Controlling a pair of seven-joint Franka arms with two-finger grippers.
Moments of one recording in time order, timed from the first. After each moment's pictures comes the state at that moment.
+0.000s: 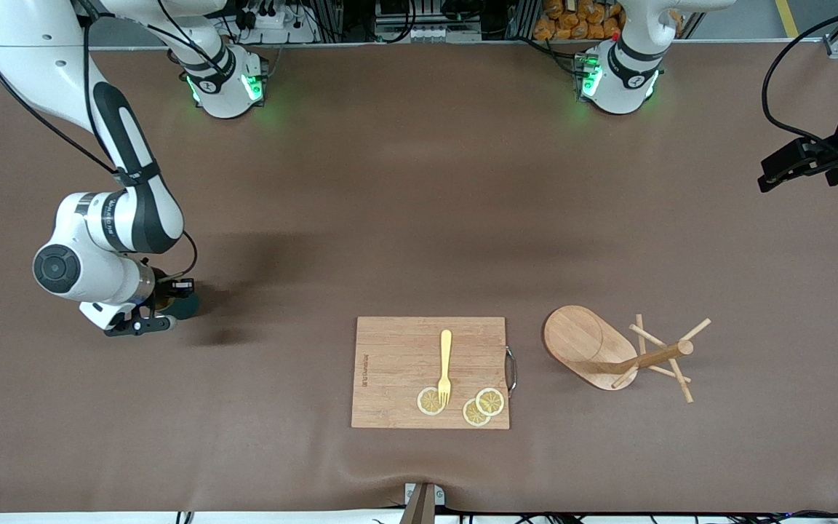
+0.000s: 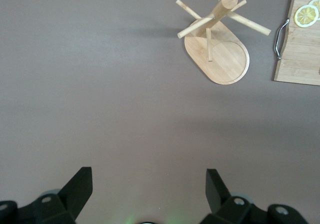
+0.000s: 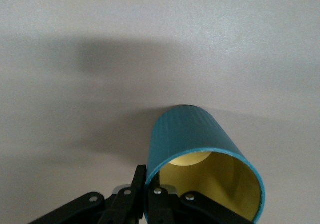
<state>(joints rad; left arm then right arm) -0.11 0.01 0.08 -1.50 0.01 1.48 -0.12 0.08 0.46 -0.08 -1.92 0.03 2.20 -0.14</state>
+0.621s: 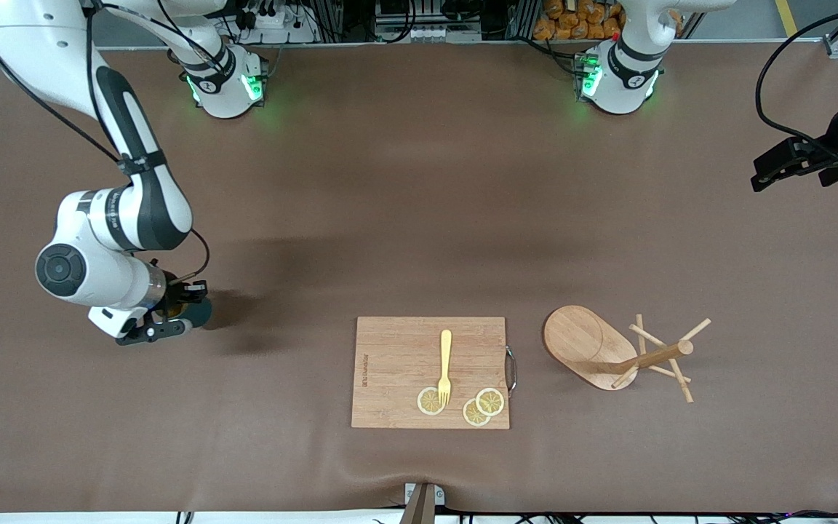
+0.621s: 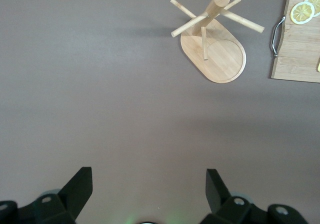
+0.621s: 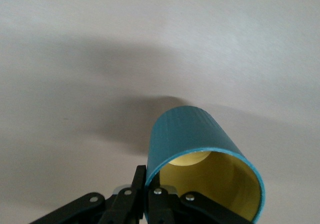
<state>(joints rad) -0.12 0.01 0.07 -1.50 0.01 1.48 -0.12 0.09 0.44 0.02 -1.80 0.04 2.10 -0.13</state>
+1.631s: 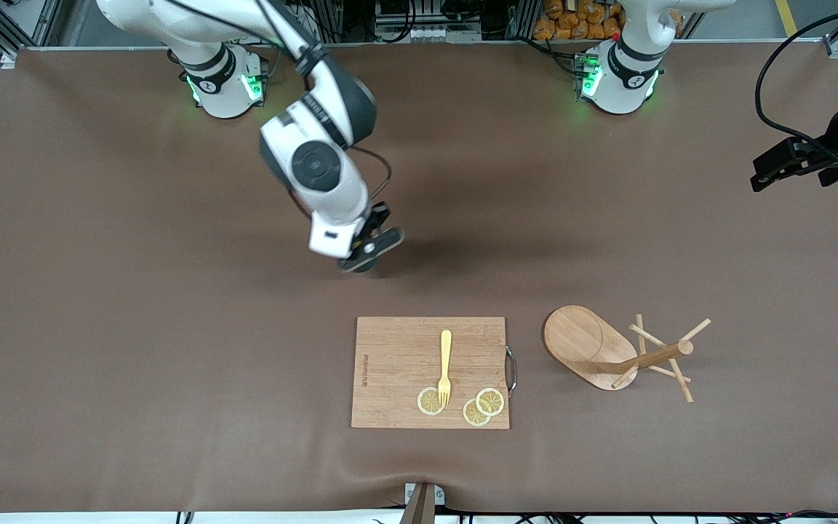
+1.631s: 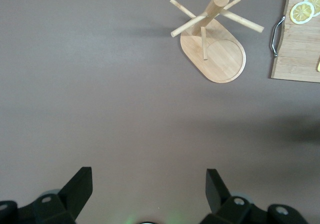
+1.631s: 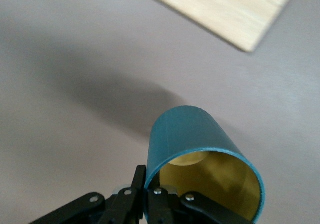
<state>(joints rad) -0.12 0.01 0.07 -1.50 0.01 1.48 -0.12 0.60 0.43 0.13 -1.72 0.09 2.07 0.12</state>
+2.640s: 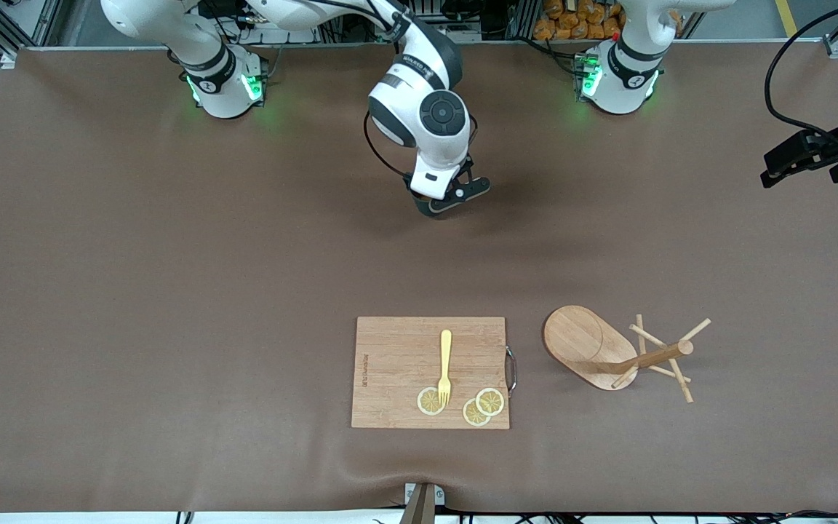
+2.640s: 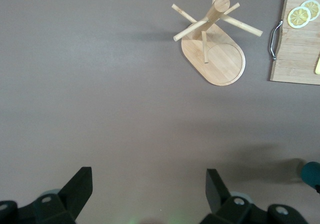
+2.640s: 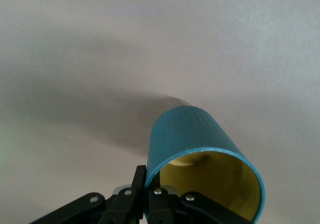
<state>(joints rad) -0.11 0.00 0.07 -1.49 0.01 1.48 -0.10 0.89 0.59 0.10 -1.59 0.18 2.07 0.57</state>
